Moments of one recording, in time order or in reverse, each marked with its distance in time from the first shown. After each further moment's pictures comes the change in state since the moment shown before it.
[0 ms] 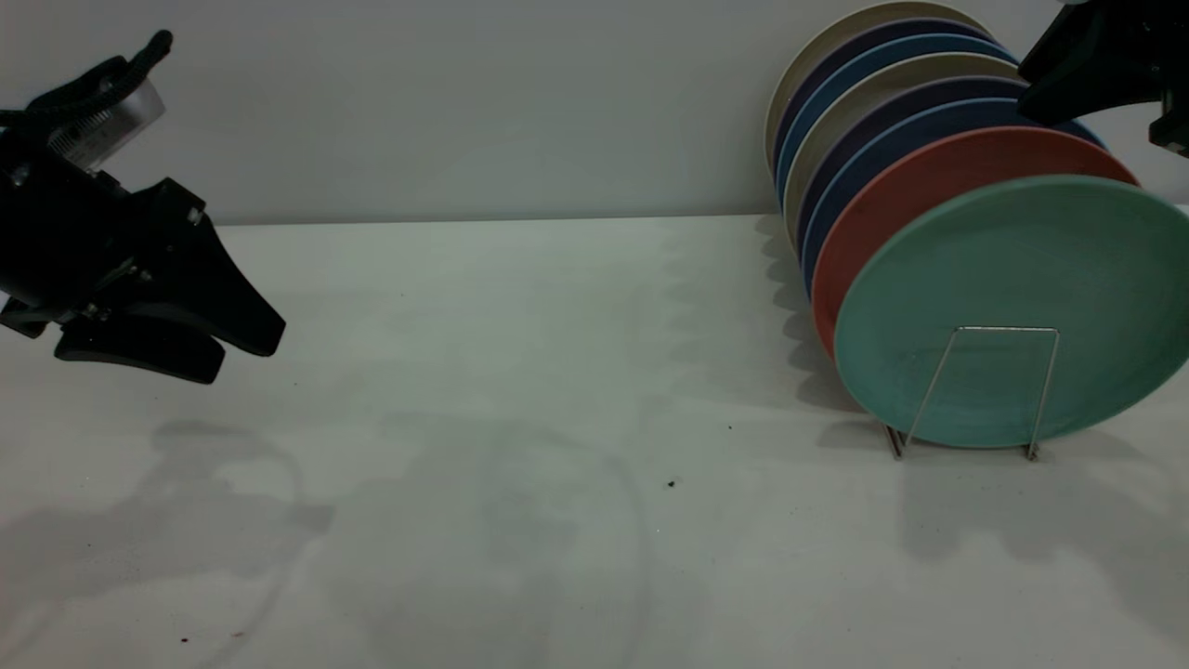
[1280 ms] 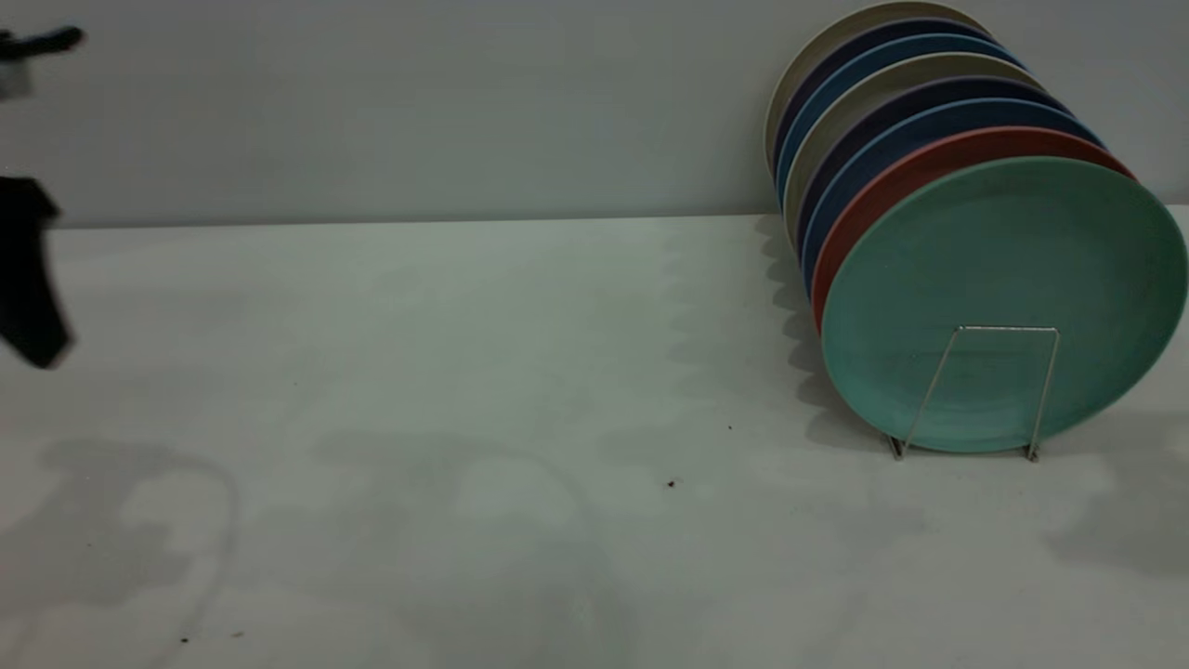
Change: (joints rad) left arm -0.002 -0.187 -0.061 0.823 0.070 -0.722; right arm -0.148 -0.009 -0.208 -0.453 0.688 1.580
